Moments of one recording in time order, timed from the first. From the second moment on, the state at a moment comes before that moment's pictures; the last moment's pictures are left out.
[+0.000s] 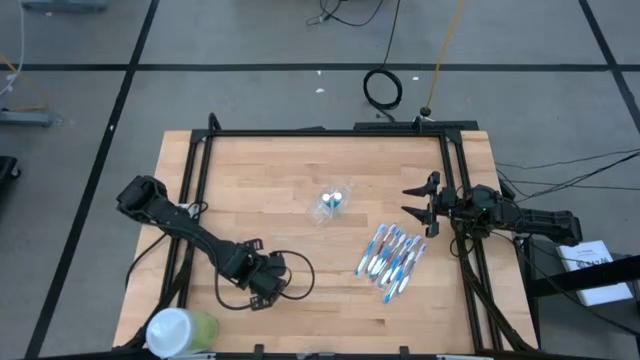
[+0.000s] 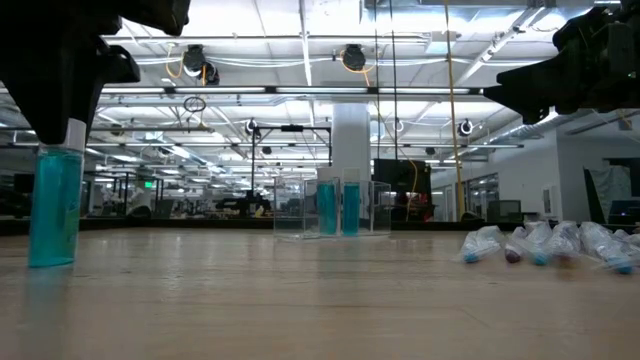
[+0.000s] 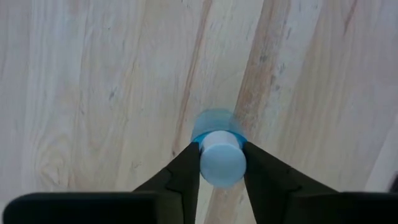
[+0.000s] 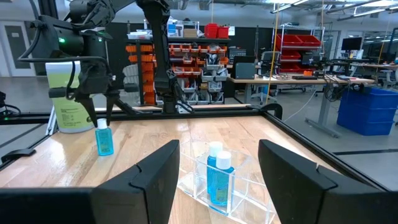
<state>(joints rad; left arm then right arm) -0.55 1.70 1.24 -0.99 -0.08 -0.78 -0.13 0.01 0.01 0.08 0.00 -0.01</state>
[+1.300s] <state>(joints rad) -0.47 1.70 1.24 -0.98 -0.10 -0.76 -0.13 0.01 0.01 0.08 0.00 -0.01</state>
